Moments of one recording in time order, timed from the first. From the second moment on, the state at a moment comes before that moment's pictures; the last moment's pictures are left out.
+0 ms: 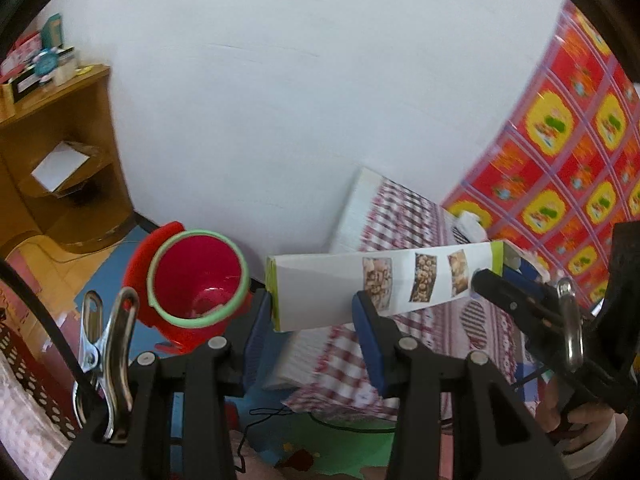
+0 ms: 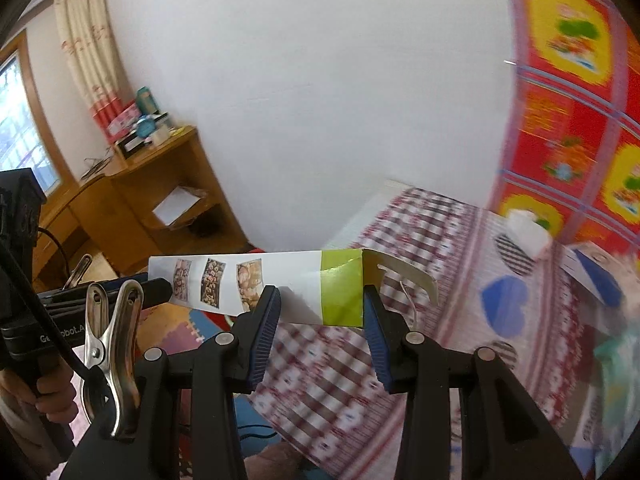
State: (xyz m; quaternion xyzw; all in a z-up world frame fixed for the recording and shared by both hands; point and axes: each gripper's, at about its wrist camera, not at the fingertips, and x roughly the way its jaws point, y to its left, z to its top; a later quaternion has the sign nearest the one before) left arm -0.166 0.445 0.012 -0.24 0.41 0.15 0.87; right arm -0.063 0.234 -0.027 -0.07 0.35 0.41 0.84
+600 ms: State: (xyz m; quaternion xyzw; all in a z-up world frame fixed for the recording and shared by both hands) left arm -0.190 0.582 -0.039 -0.30 0.42 0.21 0.83; right arm -0.054 0.403 -0.056 -0.13 0.38 0.46 0.79
